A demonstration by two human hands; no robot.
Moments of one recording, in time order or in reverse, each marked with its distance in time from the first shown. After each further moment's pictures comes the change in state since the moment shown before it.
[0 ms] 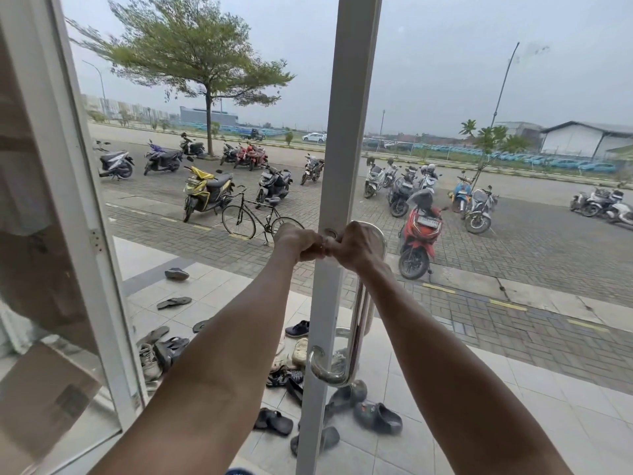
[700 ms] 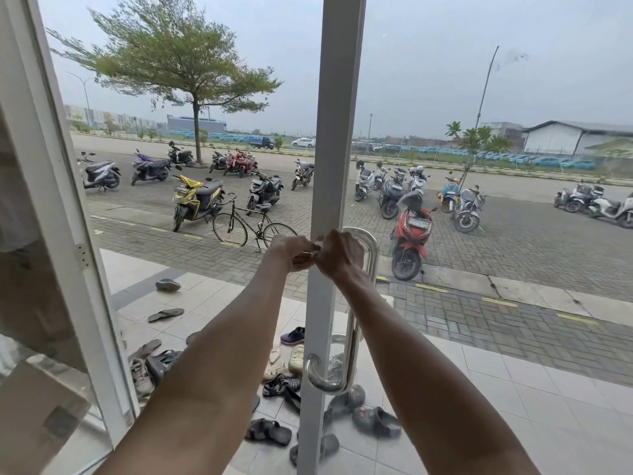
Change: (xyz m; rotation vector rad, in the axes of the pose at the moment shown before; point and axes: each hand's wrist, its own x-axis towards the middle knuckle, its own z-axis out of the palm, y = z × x) left_hand 0.018 -0.004 -0.002 -0.044 -0.146 -0.073; right_hand -0.005 -0.018 0.011 -0.050 0.035 -0.030
